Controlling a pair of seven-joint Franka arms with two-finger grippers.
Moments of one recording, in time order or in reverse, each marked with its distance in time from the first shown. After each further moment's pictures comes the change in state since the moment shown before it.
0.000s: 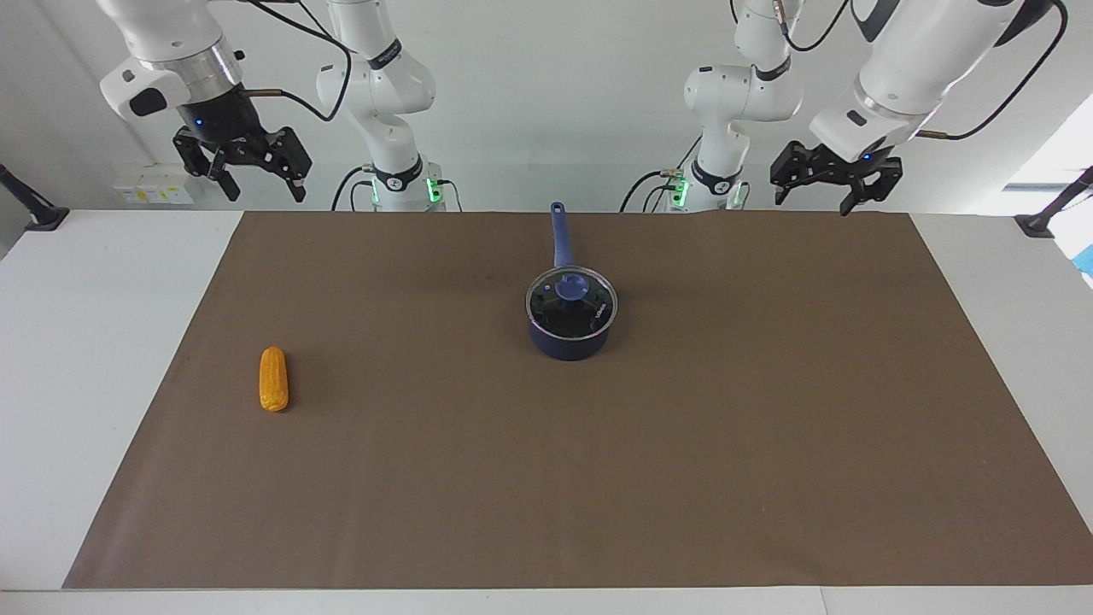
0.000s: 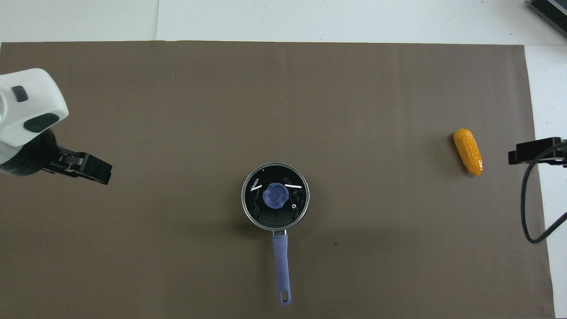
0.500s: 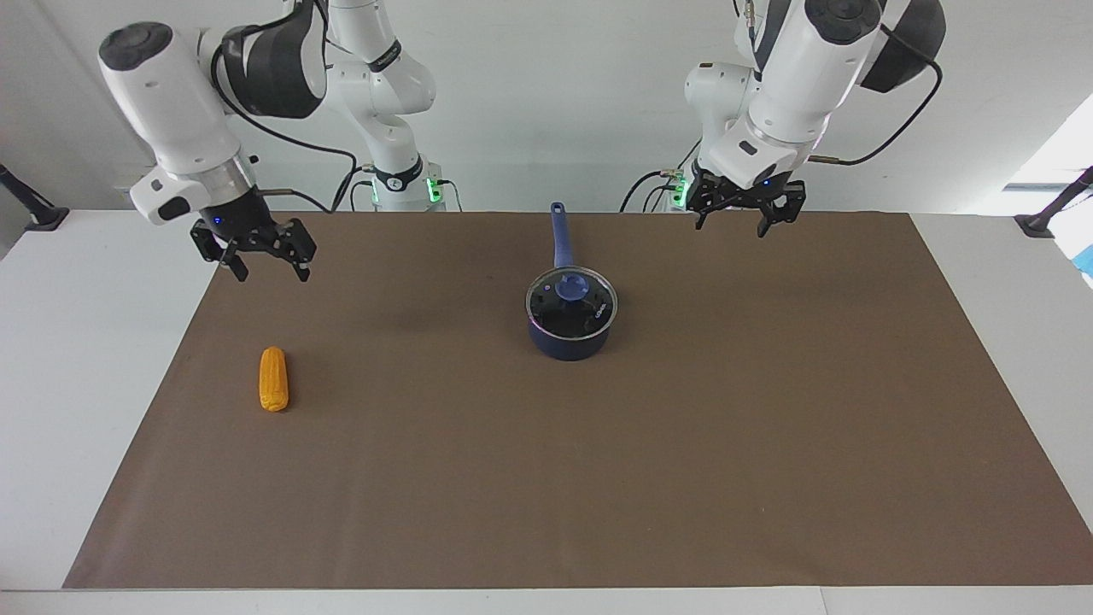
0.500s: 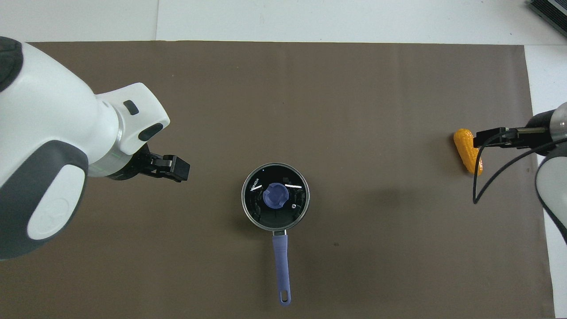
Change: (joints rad) left arm -0.171 0.023 -0.004 -0.091 -0.027 0.178 -0.247; right arm -0.042 0.113 -0.005 -0.227 0.000 0.378 -0.081
